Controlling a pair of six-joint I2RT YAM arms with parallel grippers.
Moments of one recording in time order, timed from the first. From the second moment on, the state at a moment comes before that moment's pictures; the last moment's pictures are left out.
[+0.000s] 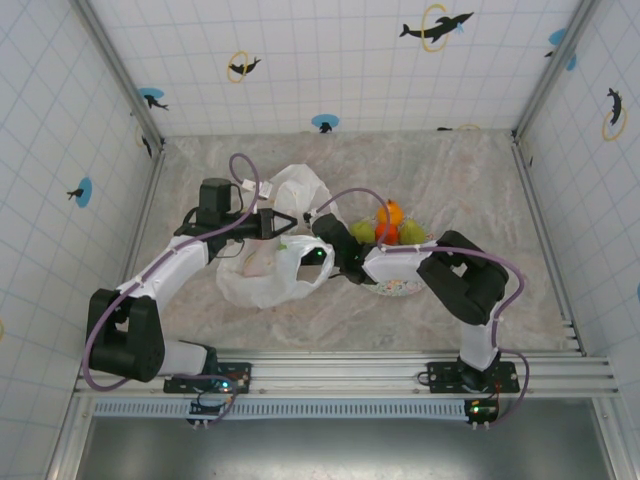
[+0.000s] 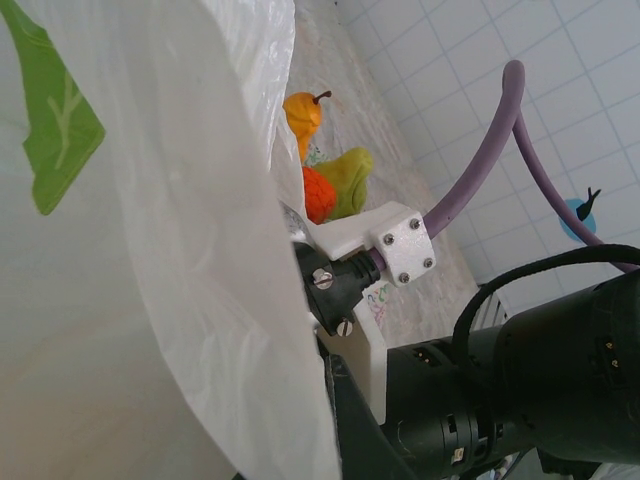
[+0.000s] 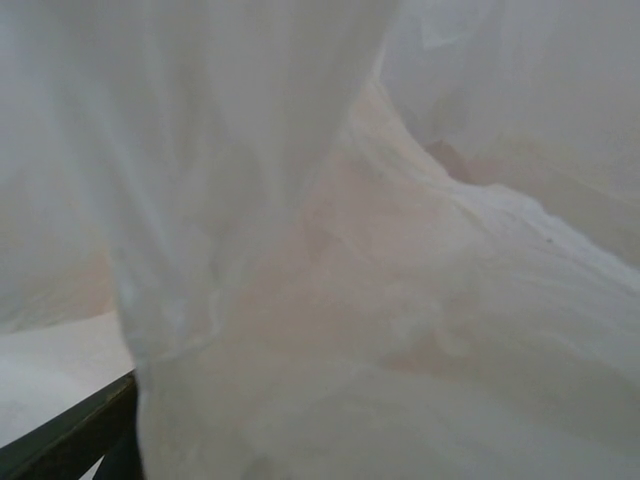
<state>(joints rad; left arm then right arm) -0.25 1.36 0.84 -0.14 0.94 -0.35 0.94 1.90 1.02 0.37 -0.17 0.81</state>
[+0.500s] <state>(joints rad) -0.25 1.36 0.84 -0.14 0.94 -0.35 0.92 1.81 0.97 0.40 -0.22 0.78</state>
